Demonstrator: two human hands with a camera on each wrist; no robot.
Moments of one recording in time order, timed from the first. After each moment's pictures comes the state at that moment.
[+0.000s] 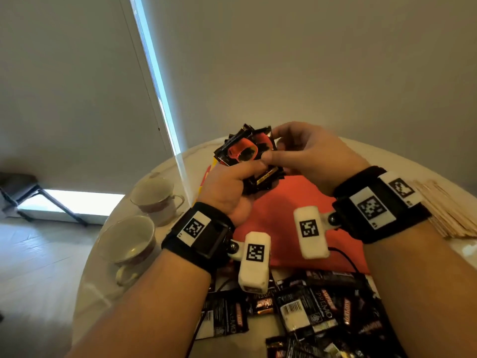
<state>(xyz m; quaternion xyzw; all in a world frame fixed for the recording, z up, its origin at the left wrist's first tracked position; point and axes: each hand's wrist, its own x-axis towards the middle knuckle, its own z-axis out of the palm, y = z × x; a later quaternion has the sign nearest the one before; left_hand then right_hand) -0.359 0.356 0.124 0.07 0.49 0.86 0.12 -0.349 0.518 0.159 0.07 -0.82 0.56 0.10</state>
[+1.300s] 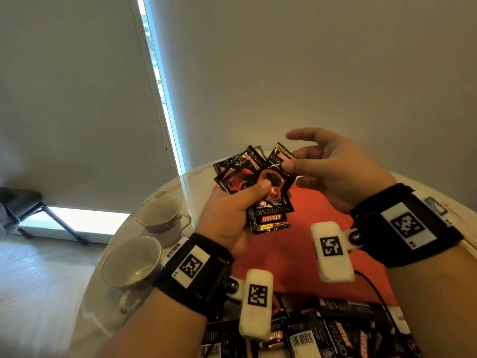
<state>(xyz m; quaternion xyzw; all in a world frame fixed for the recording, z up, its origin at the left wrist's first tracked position) -0.351 0.341 0.117 0.12 0.46 0.87 0.10 -0.342 0.519 0.173 0.10 -0.71 0.69 0.09</state>
